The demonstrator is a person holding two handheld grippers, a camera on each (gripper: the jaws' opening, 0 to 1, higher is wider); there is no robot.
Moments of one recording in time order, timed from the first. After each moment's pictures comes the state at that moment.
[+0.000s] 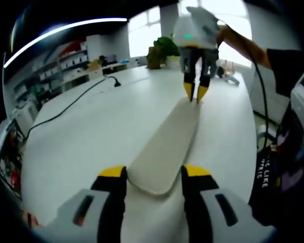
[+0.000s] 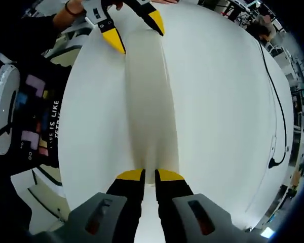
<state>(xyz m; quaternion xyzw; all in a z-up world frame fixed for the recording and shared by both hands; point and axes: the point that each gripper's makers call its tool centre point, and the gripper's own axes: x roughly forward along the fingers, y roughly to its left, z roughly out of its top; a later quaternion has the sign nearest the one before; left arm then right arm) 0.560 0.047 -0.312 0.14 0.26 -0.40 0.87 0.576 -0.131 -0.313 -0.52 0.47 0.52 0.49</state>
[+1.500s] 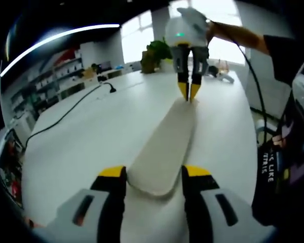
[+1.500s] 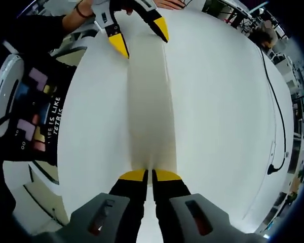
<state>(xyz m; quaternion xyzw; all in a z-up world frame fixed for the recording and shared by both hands) 0.561 0.044 -0.314 0.16 0.23 -0.42 0.86 0.577 -0.134 -0.311 -0.51 0.44 0.55 0.50</state>
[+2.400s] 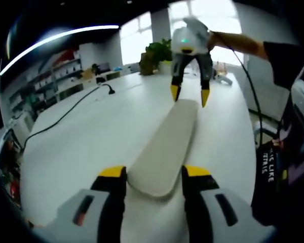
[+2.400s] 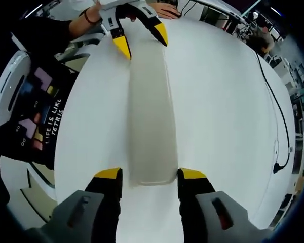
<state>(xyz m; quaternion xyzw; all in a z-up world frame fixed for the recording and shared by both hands) 0.562 0.044 -0.312 0.15 0.22 -0.43 0.86 0.578 -0.137 -0.323 -0.47 0.42 0.58 0.52</state>
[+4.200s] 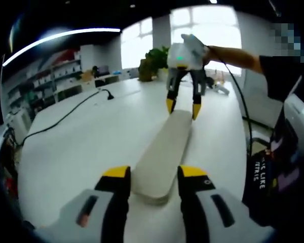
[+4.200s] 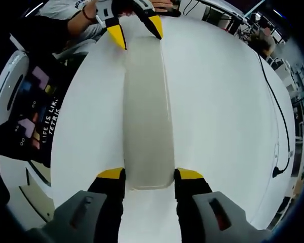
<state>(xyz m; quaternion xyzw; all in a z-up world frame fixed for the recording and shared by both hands) 0.555 0.052 -0.288 0.12 0.21 -0.43 0.87 0.584 -0.135 -0.325 -0.48 0.41 0.58 0.51</state>
